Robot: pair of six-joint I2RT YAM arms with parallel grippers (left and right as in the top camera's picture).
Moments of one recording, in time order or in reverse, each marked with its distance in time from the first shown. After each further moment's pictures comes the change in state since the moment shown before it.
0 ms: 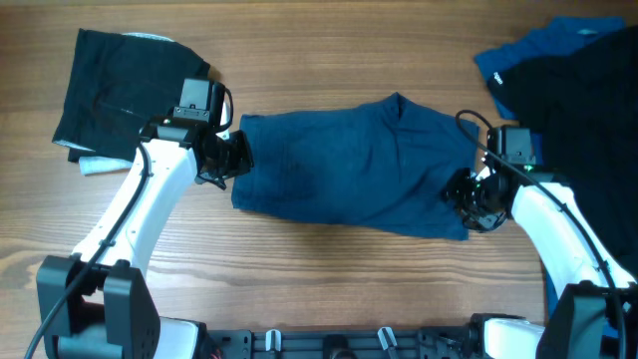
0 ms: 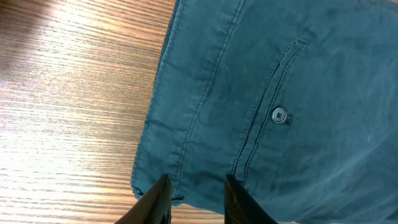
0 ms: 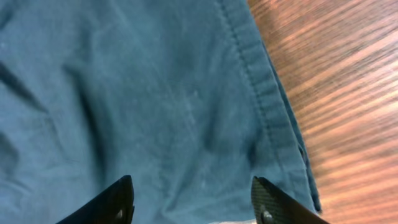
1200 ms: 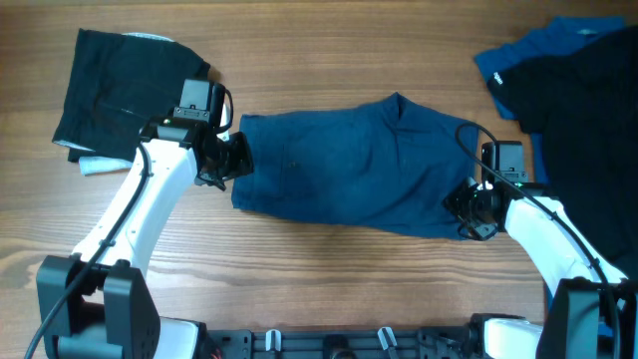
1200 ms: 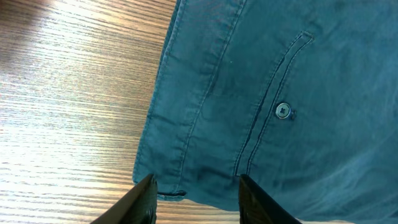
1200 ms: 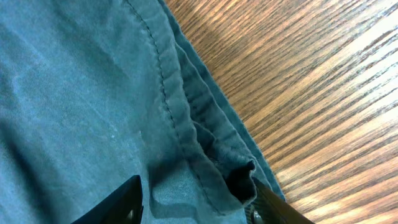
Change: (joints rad) left arm 0.000 0.000 0.000 -0.016 0.000 0.000; right arm 0.000 0.000 -0.123 0.170 0.109 0.092
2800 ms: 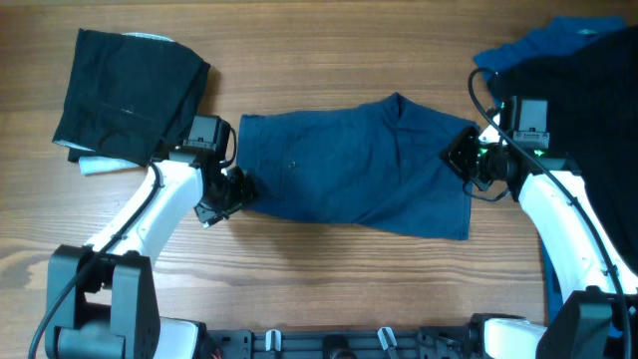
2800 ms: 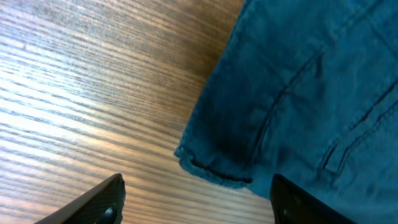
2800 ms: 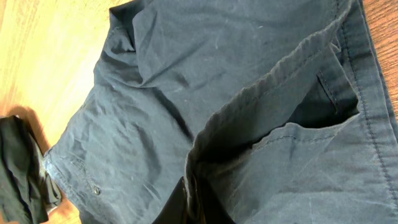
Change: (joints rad) left arm 0.004 0.001 -0.227 0.056 -0.013 -0.179; right arm 0.000 0.001 0.269 -0.020 -0.274 -0.069
